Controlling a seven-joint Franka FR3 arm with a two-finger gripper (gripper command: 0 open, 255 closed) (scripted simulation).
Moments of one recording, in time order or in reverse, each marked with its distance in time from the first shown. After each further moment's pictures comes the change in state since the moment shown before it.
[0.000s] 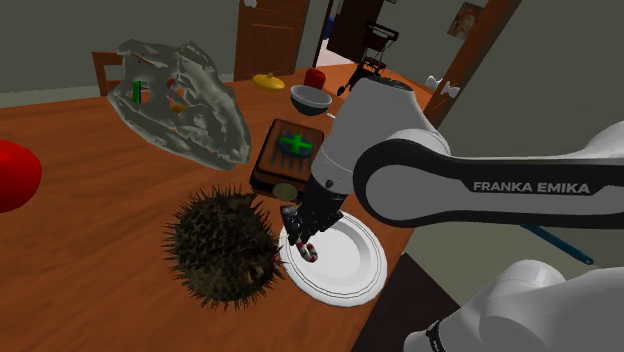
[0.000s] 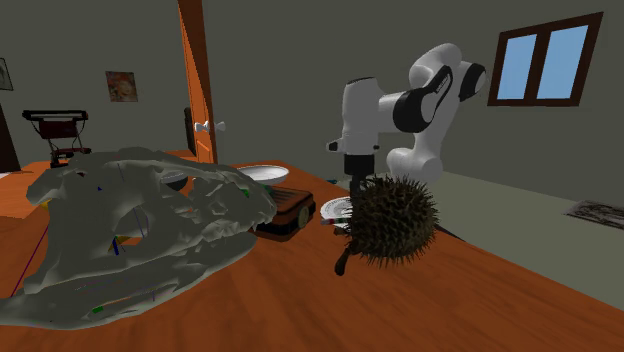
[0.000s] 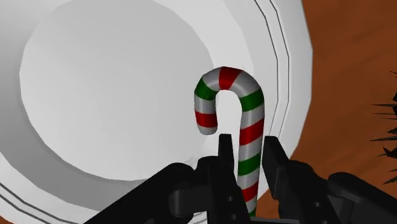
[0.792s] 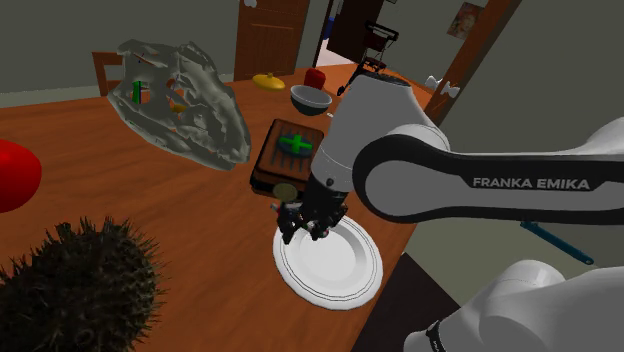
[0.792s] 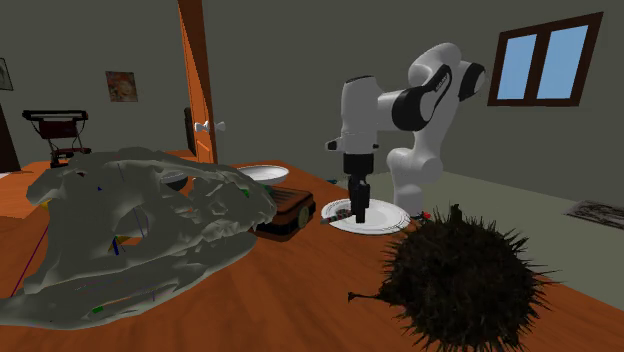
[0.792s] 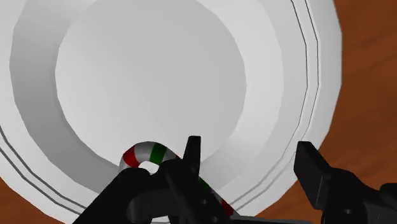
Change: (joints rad) arm -0.005 0.007 -0.003 0.018 -0.022 -0.034 -0.022
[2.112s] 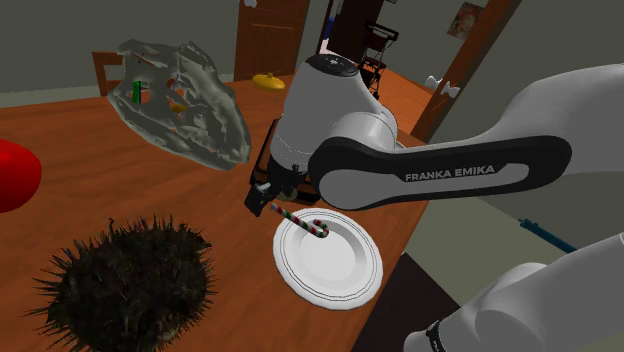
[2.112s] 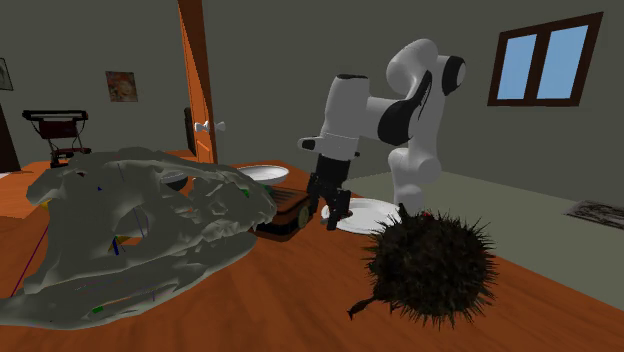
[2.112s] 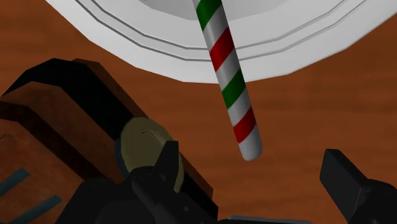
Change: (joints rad) arm -0.080 0.271 0.087 0.211 -0.406 0.137 -0.202
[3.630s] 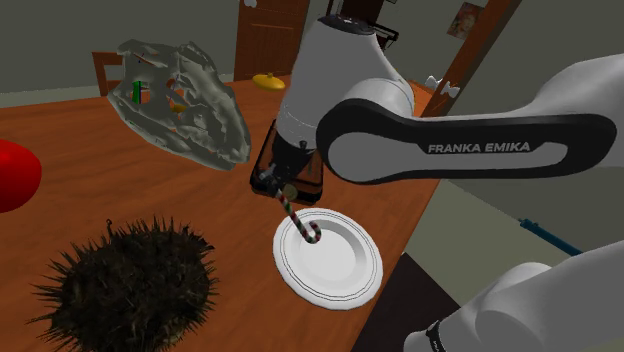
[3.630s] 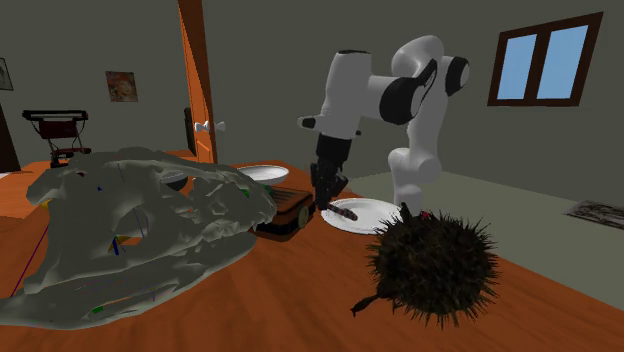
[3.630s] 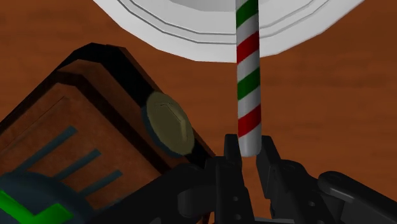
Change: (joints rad) arm 0.006 -0.051 -0.022 0.078 0.037 -0.120 -0.039
